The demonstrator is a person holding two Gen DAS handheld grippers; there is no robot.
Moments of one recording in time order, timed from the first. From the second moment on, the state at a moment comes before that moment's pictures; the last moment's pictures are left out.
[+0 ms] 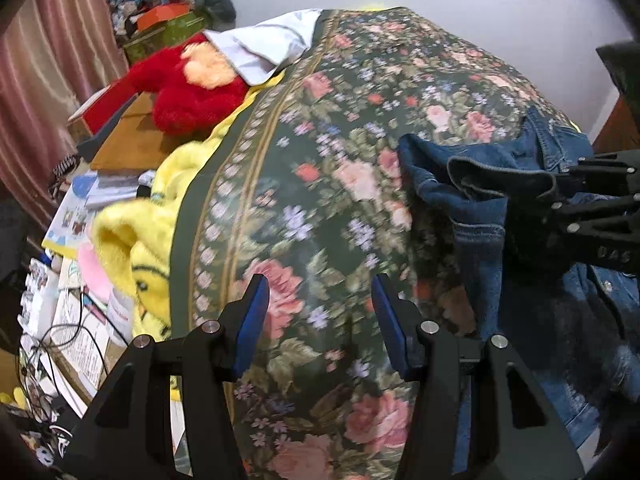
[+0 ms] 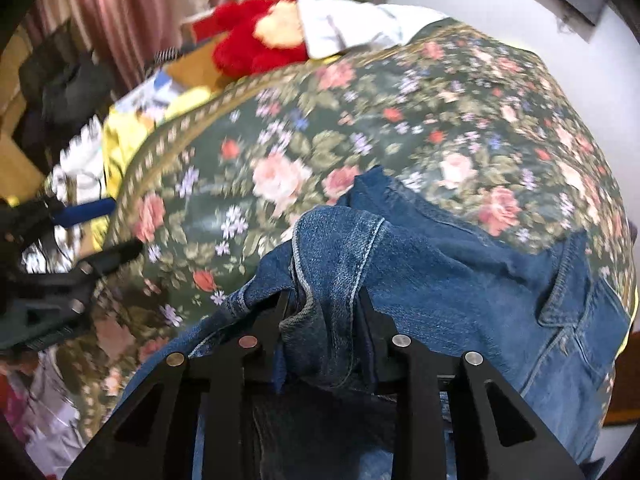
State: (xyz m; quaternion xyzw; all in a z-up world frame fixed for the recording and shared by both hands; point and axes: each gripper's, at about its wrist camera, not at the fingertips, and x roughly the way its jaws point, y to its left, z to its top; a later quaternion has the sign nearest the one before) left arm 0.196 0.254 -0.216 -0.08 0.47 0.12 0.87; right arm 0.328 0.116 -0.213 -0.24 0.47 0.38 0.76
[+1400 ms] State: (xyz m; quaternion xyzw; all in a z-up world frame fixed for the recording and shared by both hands) left arm 0.268 0.155 -0.268 0.03 0.54 0.09 0.84; right arm 0.353 -0.258 -0.176 -0.01 0.45 0.12 0.89
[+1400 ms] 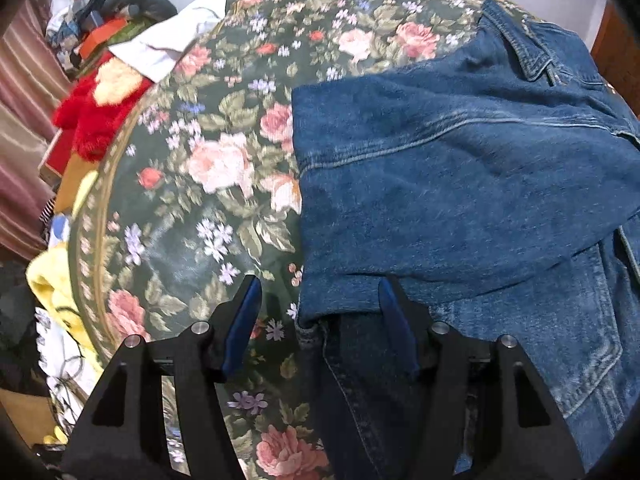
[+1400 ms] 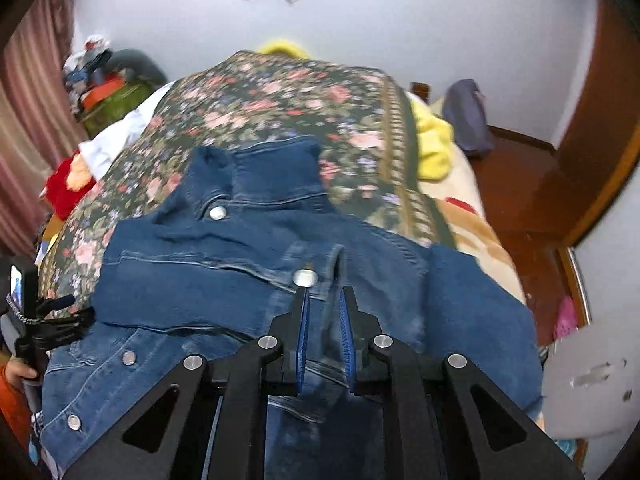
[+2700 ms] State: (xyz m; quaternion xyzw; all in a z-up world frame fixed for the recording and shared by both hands) left arm 0.386 -0.111 -0.227 0.12 0.53 -0.13 0.83; right arm 0.312 -0.485 -0.268 0.12 0.59 0.00 0.80
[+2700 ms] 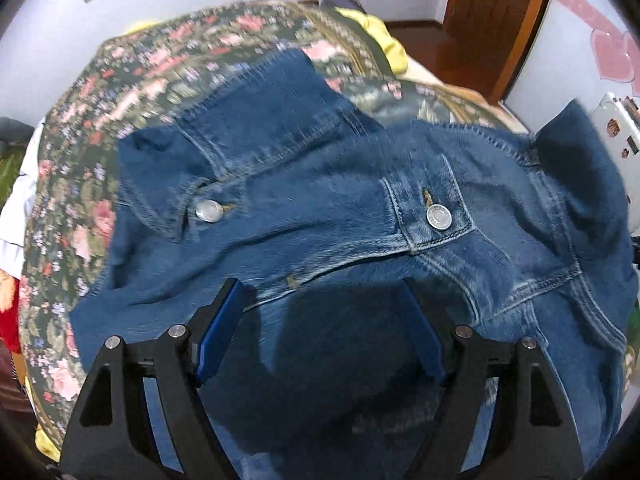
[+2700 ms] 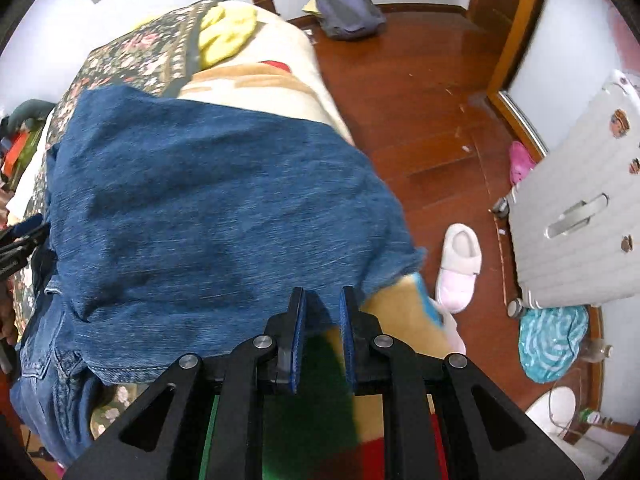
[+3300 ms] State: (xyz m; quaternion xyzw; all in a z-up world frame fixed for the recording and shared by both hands) left arm 0.391 -0.123 -0.240 0.14 0.53 -0.12 0.83; right arm 0.320 -0.522 -0.304 0.14 0.60 -0.06 0.79
